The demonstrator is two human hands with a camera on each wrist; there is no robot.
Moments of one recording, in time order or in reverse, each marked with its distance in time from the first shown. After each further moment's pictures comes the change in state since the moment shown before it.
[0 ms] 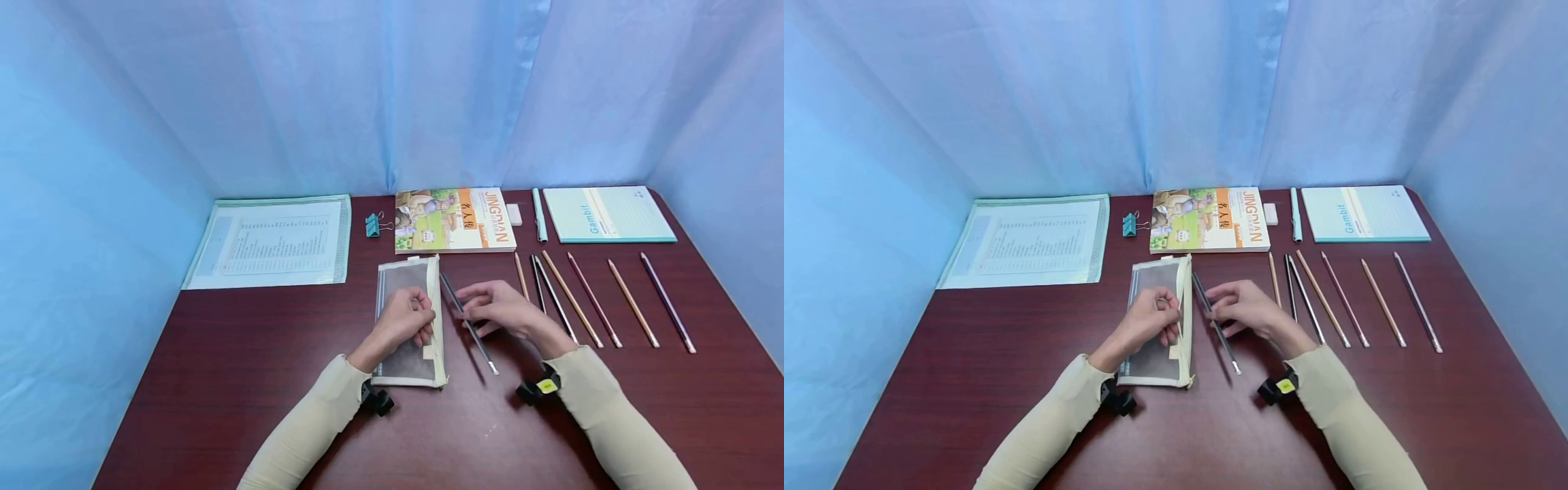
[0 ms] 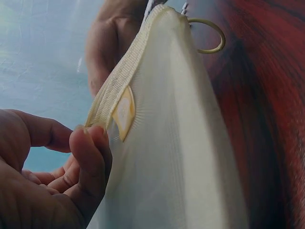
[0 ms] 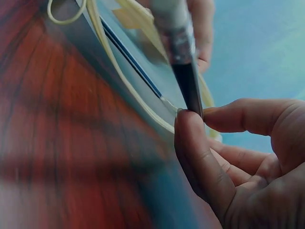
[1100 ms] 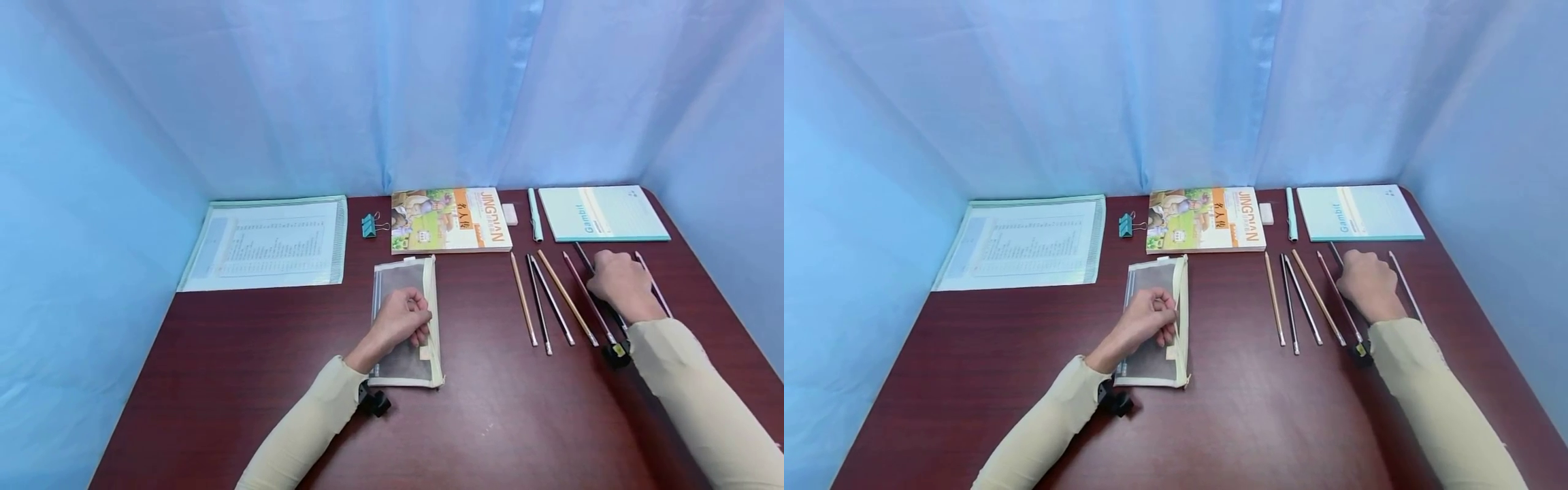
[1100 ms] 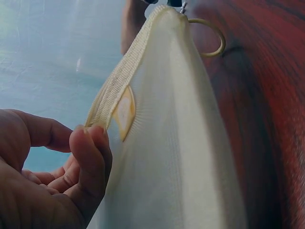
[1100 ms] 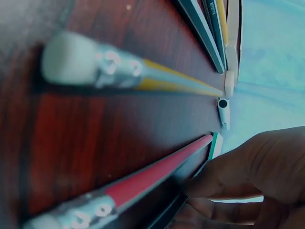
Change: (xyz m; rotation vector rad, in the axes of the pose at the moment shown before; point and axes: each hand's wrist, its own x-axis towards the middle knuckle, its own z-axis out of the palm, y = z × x) left_hand 0.000 0.000 -0.001 -0.005 -0.004 0.003; right_hand -0.060 0.018 -0.154 -1.101 0.604 0.250
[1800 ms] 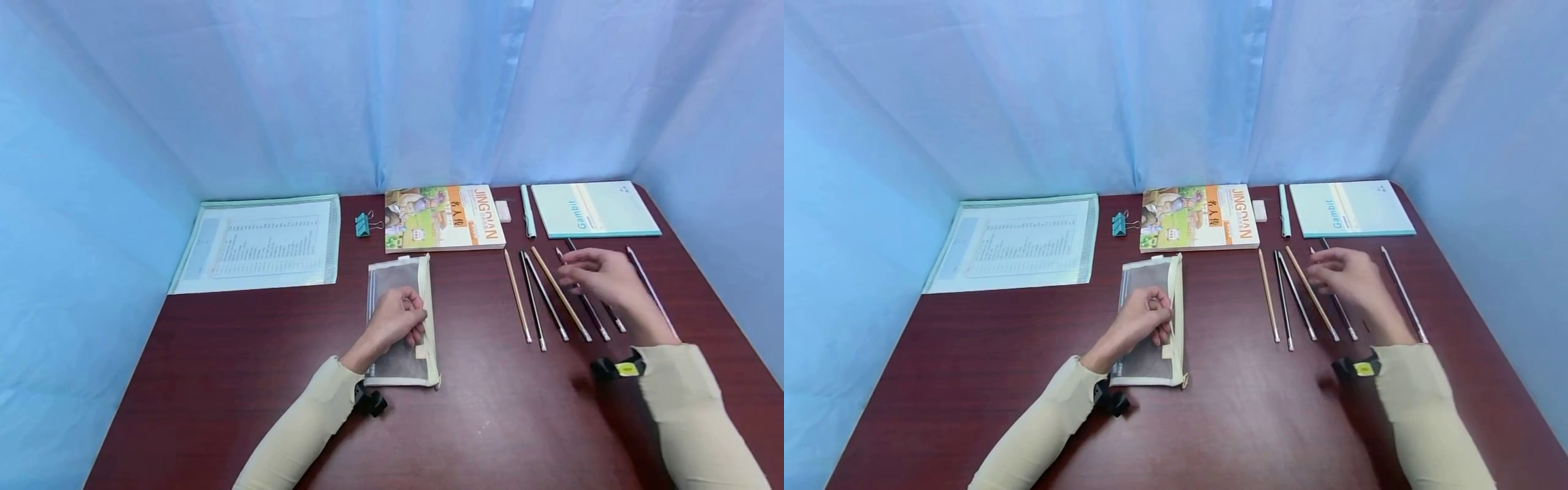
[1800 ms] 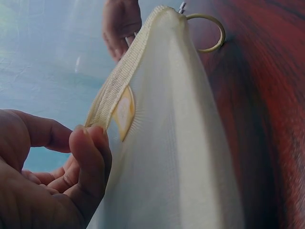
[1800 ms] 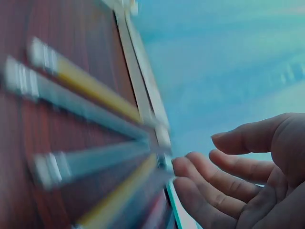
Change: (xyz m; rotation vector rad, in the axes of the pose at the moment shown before) left_hand 0.002 -0.002 0.003 -0.011 -0.002 0.001; right_hand -0.035 -0.025 -0.008 0.774 -0.050 -0.134
